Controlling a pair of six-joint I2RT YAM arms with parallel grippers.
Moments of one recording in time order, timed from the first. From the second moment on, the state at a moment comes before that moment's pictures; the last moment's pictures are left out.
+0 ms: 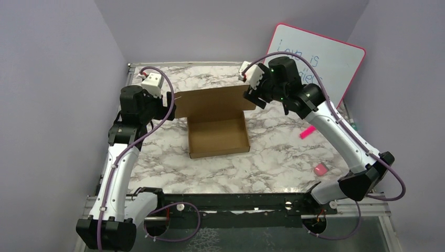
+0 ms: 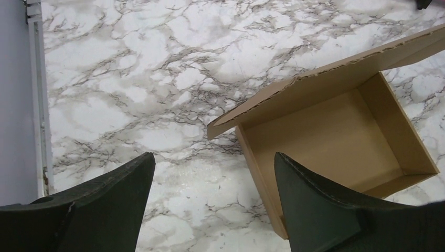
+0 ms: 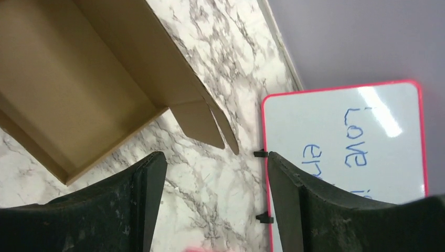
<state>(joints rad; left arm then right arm) -0.07 0.97 1.05 -0.52 0.18 0.05 0.69 1.46 1.64 -0.72 0.04 -0.65</state>
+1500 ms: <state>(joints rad) -0.07 1.22 1.14 -0.56 0.49 0.43 0.46 1.60 1.51 -0.59 -0.36 -0.77</state>
